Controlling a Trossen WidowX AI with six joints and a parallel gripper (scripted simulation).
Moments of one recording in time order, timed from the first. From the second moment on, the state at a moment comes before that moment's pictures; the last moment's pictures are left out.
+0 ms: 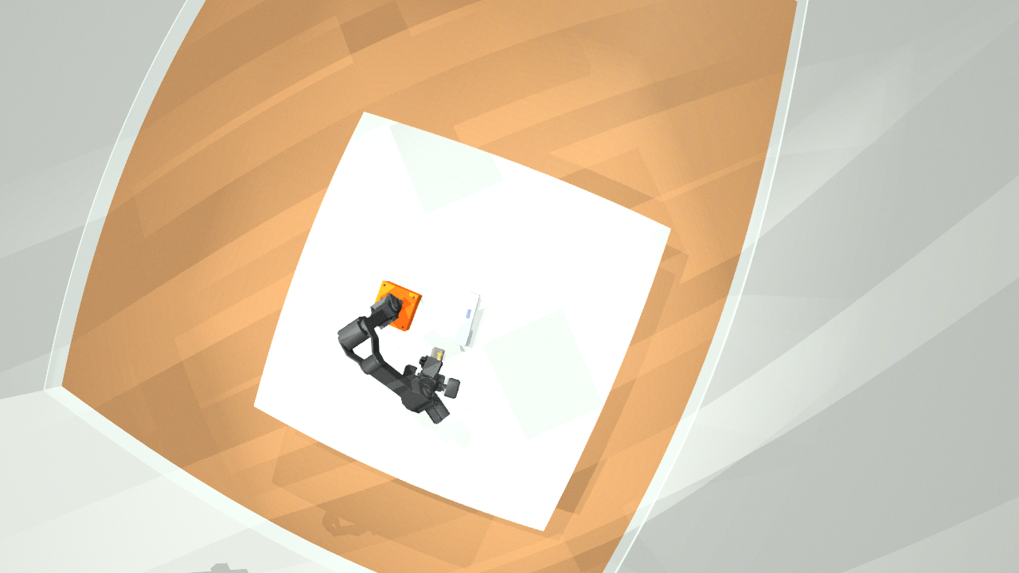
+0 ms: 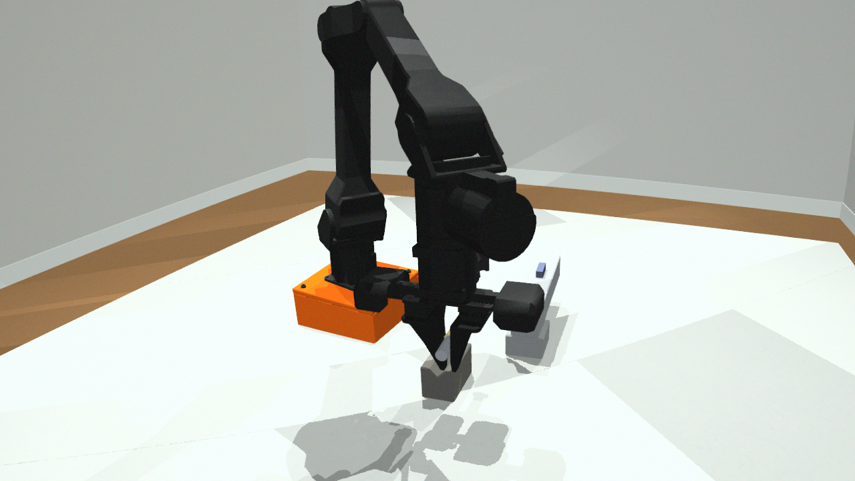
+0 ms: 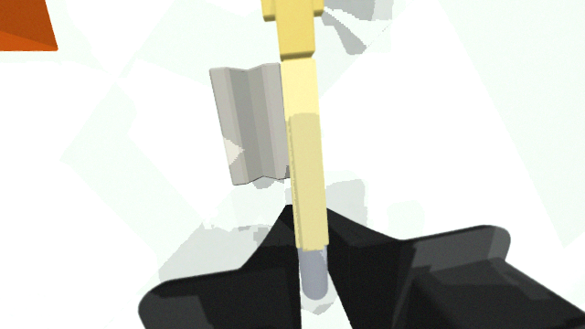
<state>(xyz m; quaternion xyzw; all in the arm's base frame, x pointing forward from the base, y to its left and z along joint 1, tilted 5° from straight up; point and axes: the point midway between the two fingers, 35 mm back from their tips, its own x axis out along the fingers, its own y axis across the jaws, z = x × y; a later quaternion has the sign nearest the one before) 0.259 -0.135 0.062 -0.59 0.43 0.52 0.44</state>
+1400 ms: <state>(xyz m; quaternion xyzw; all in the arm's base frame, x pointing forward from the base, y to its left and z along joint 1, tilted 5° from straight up) 0.242 -0.143 0.032 -0.60 0.43 0.52 0.44</state>
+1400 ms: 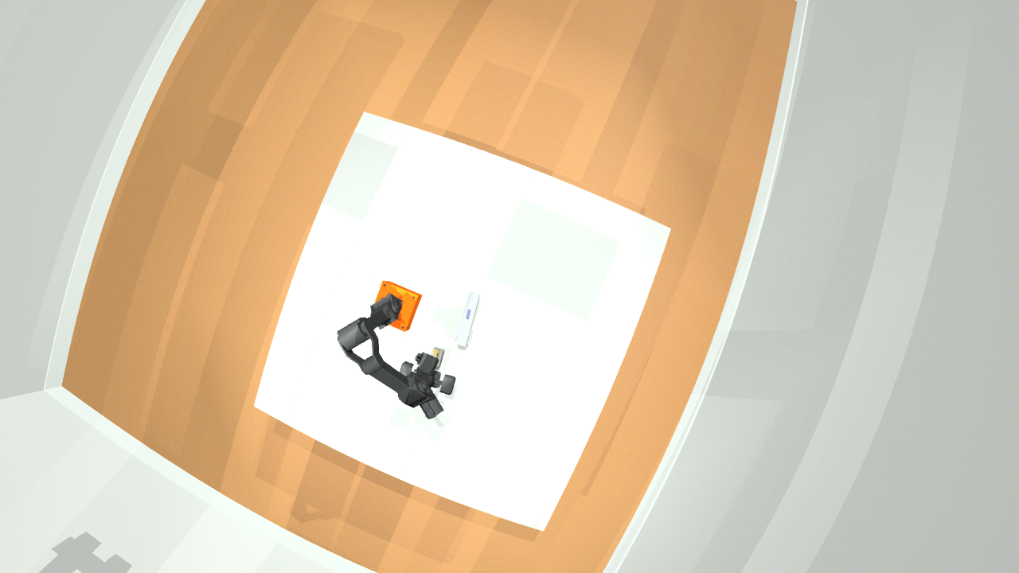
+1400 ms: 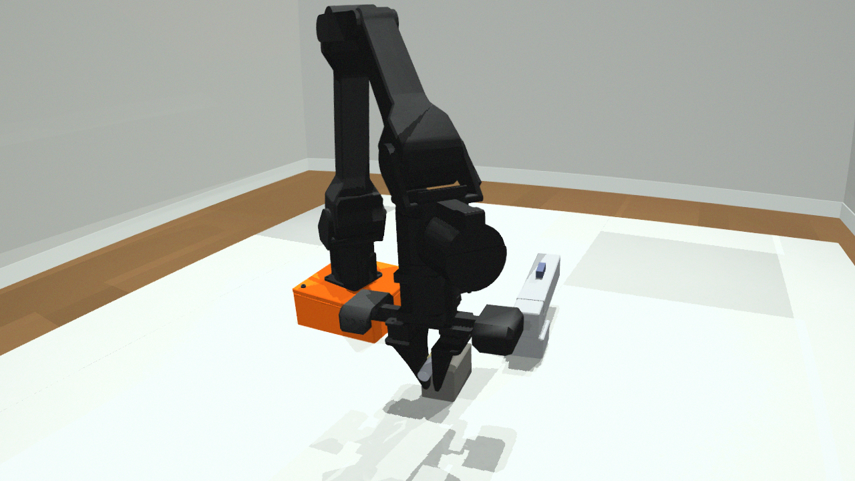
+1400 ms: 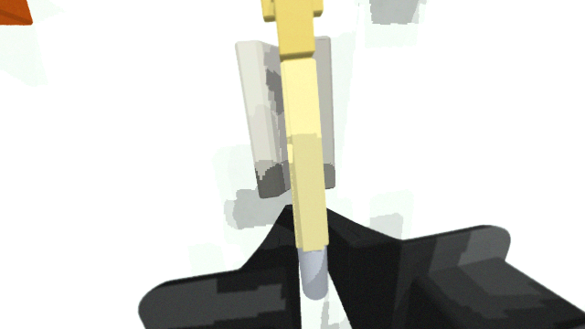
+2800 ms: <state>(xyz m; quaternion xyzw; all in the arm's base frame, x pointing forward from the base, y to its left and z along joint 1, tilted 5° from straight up) 0.243 -0.145 0.010 -0.60 0.43 0.51 0.44</state>
